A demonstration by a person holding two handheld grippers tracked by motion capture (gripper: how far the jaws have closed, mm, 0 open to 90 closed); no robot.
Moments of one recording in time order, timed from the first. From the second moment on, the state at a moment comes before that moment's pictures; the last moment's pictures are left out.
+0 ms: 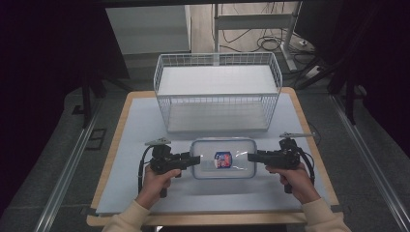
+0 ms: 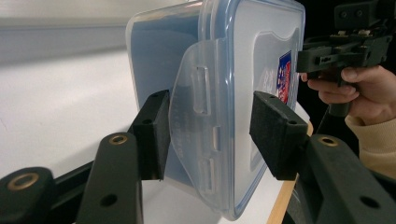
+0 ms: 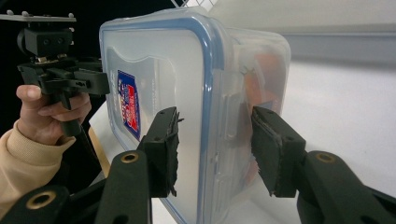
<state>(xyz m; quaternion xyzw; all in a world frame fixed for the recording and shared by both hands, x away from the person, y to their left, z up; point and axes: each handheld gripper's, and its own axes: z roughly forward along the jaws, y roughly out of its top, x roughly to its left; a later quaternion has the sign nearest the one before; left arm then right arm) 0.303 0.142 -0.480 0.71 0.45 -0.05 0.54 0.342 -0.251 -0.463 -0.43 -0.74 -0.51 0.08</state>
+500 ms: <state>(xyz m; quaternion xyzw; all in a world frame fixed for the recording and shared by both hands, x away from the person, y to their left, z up) 0.307 0.146 -0.453 0.71 0.44 -0.03 0.55 0.347 -0.247 -0.435 -0.41 -0.75 -0.52 0.06</state>
